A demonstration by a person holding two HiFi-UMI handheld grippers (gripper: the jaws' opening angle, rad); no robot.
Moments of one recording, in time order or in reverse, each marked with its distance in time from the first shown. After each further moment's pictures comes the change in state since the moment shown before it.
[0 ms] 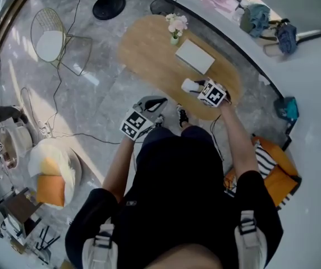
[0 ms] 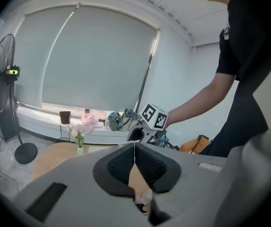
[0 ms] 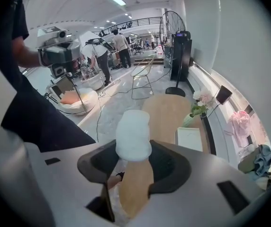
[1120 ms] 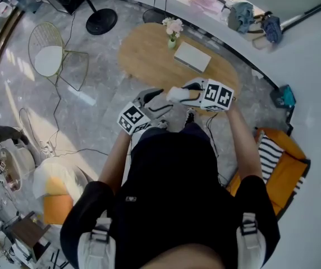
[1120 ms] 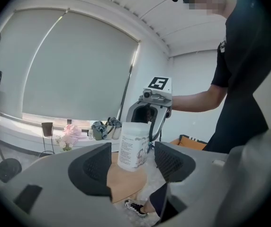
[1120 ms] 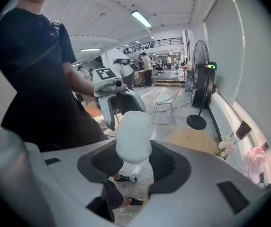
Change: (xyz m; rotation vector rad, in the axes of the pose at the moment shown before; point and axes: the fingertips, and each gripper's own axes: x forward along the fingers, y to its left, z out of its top) left arm -0.068 -0.015 0.004 0.115 -0.094 -0.226; right arm -0.093 0.155 0.150 -0.214 -0.266 0.161
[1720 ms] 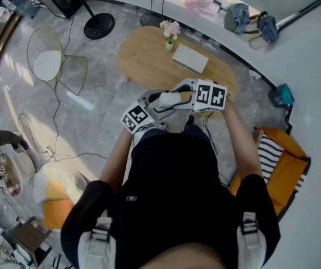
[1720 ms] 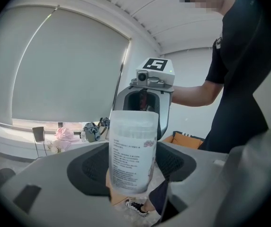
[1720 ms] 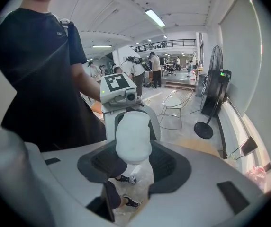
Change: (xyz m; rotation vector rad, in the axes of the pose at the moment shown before) left arm 0.012 -0.020 0.009 0.066 0.019 -0.093; right arm 0.002 0.034 0.049 -0.097 0.050 0.082
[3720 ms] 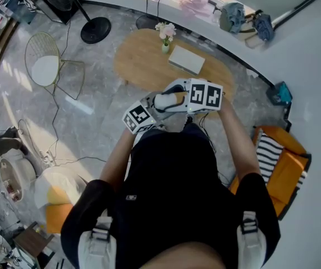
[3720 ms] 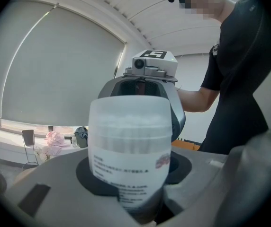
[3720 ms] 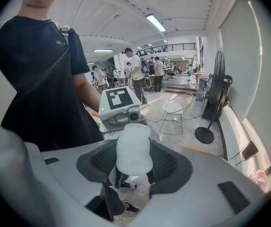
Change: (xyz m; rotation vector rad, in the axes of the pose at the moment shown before) left arm 0.018 -0.016 0.027 0.010 -0.046 -0.090; right arm -0.014 0.008 0.042 -0.008 -0.049 0.008
